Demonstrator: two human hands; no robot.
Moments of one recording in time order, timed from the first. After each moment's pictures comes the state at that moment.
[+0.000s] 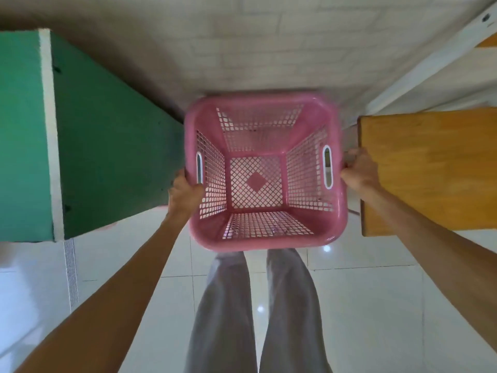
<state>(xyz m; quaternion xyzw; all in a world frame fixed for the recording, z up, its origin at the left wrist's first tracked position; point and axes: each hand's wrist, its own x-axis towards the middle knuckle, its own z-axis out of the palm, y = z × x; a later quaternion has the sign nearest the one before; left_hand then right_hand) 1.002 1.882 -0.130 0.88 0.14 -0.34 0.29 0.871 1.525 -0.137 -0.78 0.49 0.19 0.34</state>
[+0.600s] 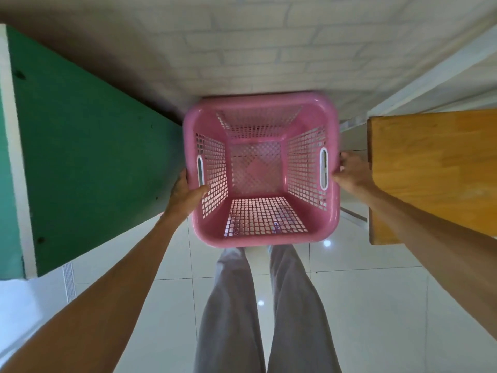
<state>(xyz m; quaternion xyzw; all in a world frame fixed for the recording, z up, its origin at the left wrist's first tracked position) 1.022 1.890 -0.193 0.83 0.12 -0.43 0.34 0.887 1.517 -0.207 -0.80 0.43 0.26 0.33</state>
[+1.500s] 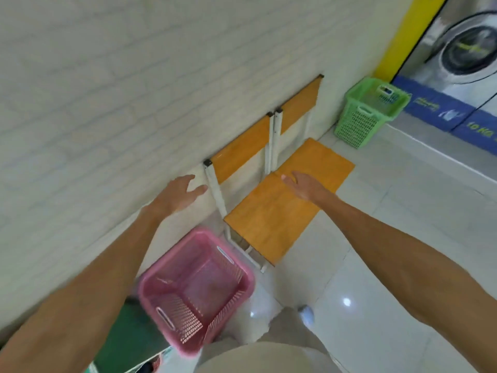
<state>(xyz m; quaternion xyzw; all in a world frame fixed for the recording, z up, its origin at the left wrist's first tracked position) 1.023 1.596 0.265 0.79 -0.49 -0.33 0.14 0.695 1.440 0.257 -0.76 0.57 0.04 0.32</state>
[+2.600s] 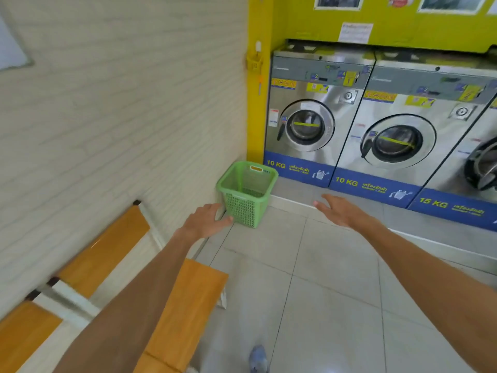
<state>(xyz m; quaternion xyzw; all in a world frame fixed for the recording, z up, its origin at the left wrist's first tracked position) 0.410 0.979 0.343 0.65 -0.72 -0.25 0.05 0.022 0.970 0.360 -0.67 0.72 -0.03 0.18</state>
